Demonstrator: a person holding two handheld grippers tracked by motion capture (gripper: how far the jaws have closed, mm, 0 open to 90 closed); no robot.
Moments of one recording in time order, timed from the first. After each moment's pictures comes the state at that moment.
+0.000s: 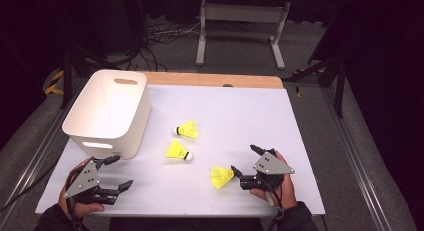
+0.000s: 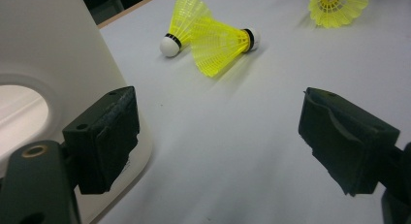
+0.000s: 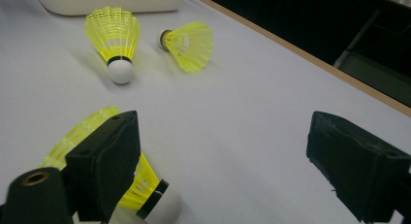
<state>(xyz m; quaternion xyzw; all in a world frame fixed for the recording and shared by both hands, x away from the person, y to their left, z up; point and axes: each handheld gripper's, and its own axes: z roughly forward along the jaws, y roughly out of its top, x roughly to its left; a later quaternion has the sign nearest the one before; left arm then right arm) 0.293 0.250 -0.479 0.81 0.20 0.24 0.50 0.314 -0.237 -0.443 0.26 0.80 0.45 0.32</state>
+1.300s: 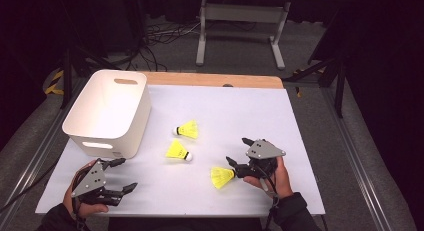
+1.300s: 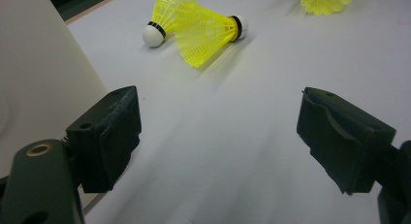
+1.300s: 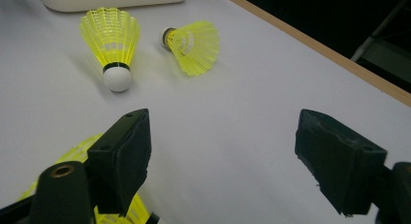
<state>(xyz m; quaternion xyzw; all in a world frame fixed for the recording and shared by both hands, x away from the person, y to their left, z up) 0.295 0.242 -0.485 0.82 0.19 0.22 0.49 0.343 -0.222 -0.430 0.26 0.82 0.43 0.28</state>
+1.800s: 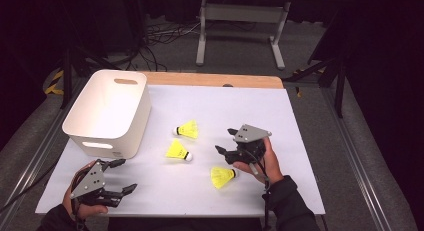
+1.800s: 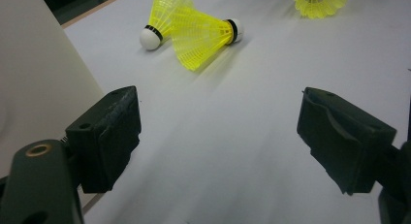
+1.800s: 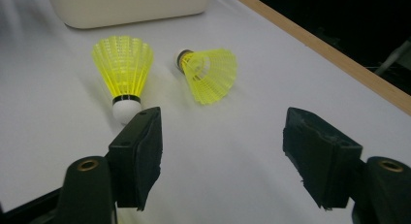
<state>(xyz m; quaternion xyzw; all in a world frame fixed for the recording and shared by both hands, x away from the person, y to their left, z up) 0.293 0.243 -0.484 0.82 0.19 0.22 0.50 0.378 -0.190 -0.409 0.23 0.84 0.42 0.24</state>
